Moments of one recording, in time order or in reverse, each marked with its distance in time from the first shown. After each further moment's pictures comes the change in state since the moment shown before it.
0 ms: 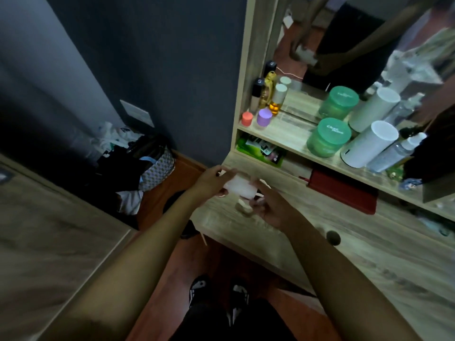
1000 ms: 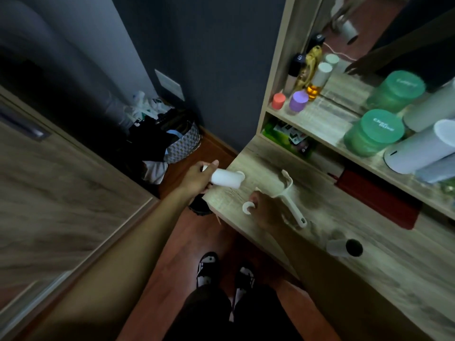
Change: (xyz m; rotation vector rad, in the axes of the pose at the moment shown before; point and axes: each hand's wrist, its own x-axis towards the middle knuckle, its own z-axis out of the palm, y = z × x) left_hand -0.020 -0.047 -0.032 -0.036 0.408 -0.151; right_hand 0.057 0.076 -0.014 -1.412 0.143 -0.365
